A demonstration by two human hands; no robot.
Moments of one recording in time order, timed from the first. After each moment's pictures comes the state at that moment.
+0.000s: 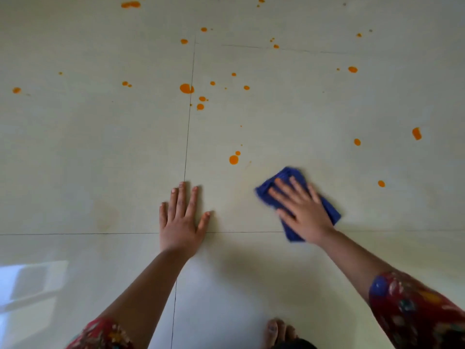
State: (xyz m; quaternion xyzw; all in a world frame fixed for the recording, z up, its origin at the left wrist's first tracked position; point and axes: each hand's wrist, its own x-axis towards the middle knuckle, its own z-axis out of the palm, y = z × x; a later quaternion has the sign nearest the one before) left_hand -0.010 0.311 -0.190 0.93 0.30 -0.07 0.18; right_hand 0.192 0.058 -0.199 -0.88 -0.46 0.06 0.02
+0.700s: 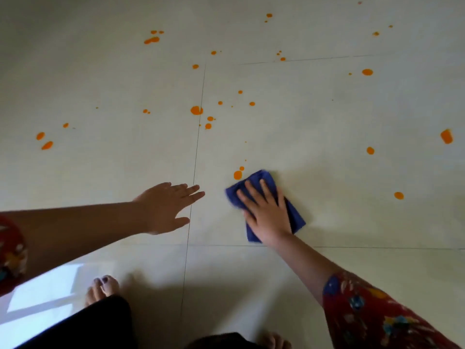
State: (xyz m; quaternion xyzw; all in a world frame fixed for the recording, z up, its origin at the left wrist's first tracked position) left_hand 0.045 0.382 -0.048 0.93 -0.05 -0.34 -0.10; right_hand 0.165 0.154 -0.192 -0.89 -0.45 0.07 0.07
